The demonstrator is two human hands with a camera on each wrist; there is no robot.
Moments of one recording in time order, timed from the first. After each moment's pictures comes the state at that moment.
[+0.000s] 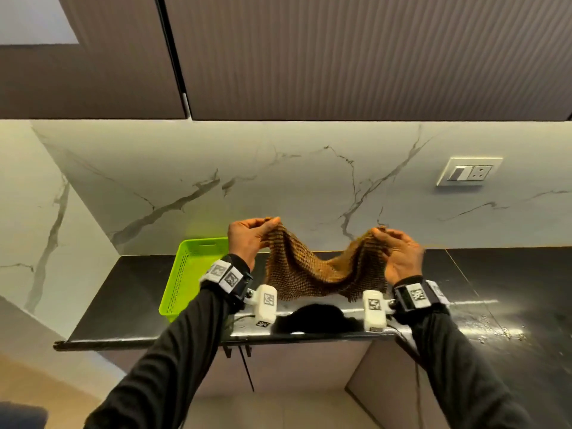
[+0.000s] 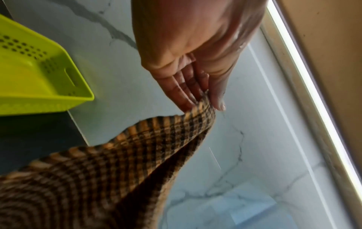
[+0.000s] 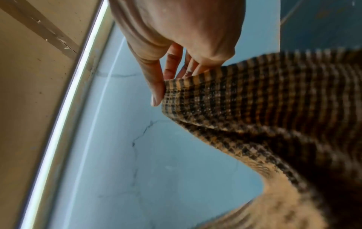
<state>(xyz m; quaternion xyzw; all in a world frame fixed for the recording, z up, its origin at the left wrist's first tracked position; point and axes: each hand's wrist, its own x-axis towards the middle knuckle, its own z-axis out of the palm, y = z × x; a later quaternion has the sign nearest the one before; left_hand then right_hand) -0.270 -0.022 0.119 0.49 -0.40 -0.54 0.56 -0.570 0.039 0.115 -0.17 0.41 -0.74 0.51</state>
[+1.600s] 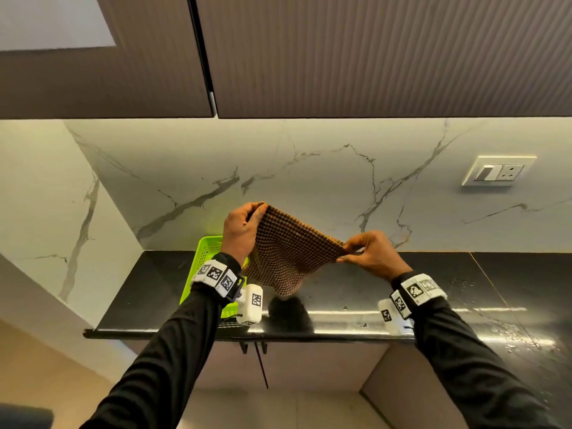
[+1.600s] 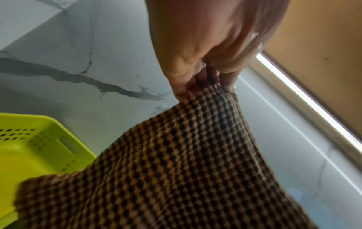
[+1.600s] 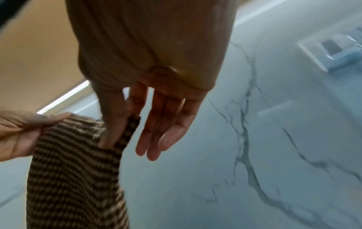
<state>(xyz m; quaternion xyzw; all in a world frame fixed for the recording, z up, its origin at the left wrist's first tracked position) -0.209 -0.025 0.128 0.51 -0.59 -0.32 0.54 -0.532 0.013 0.105 -0.74 0.52 -0.34 0.26</state>
